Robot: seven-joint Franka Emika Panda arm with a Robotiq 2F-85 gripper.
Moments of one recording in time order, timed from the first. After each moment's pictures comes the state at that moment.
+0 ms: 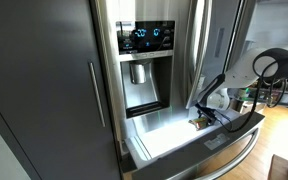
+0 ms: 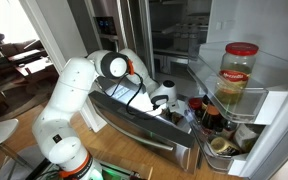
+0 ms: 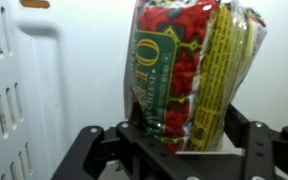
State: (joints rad) arm -0.36 0.76 -0.13 -1.93 0.55 2.83 0.82
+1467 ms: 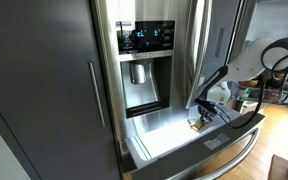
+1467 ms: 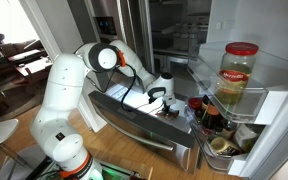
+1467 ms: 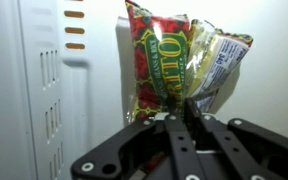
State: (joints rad) arm -0.27 0.62 -0.21 -2.00 0.55 2.68 0.85
